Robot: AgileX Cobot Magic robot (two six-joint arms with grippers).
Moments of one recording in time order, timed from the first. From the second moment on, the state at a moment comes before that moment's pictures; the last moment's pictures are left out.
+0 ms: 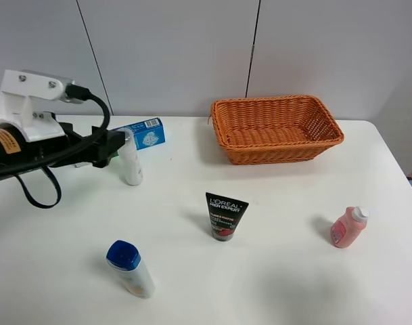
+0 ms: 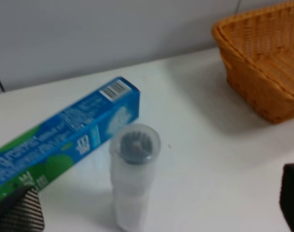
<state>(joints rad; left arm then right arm) -0.41 1.21 -0.53 0.00 -0.14 -0.13 0.02 0.00 -0.50 0.03 1.06 0.01</state>
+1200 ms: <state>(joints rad) -0.30 1.84 -0.44 0.02 -1.00 -0.14 0.02 0.00 -0.50 0.03 1.06 0.01</state>
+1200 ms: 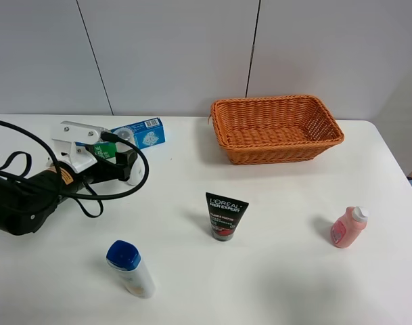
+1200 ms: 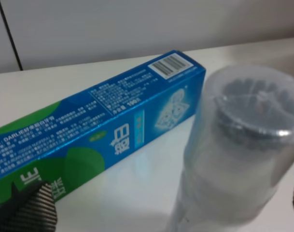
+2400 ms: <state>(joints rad) -0.30 2.01 -0.58 0.12 -1.04 -0.20 0.02 0.00 -0.50 0.03 1.06 0.01</state>
